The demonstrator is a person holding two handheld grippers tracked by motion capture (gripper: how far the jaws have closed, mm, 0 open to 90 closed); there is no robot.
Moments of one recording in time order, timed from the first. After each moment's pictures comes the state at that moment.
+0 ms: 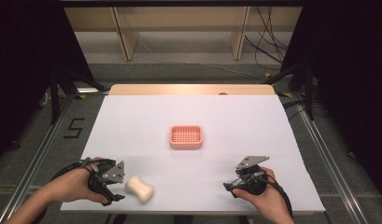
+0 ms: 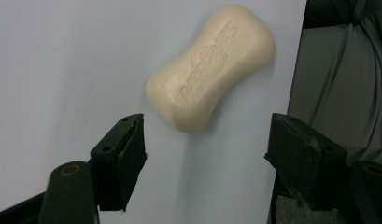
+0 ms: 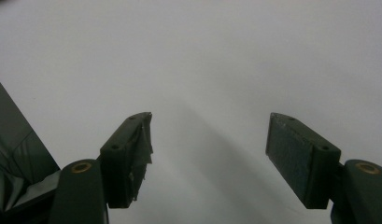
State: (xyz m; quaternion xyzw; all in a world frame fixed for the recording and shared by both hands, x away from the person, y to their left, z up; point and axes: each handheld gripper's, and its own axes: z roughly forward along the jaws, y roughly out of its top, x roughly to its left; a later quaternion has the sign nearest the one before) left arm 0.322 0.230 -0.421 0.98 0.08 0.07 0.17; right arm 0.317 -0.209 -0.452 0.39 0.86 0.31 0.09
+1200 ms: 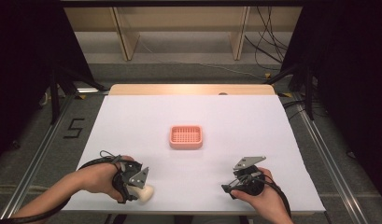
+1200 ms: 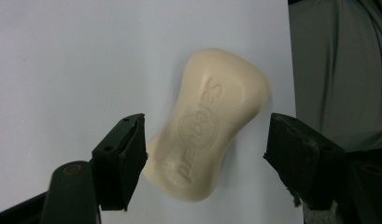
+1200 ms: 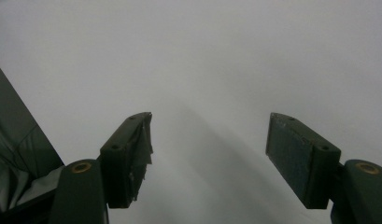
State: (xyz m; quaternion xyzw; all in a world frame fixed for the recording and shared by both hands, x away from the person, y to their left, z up) left arm 0.335 0.173 -0.432 0.99 -0.06 0.04 0.11; right arm 0.318 -0.205 -0.456 0.38 0.87 0.30 0.08
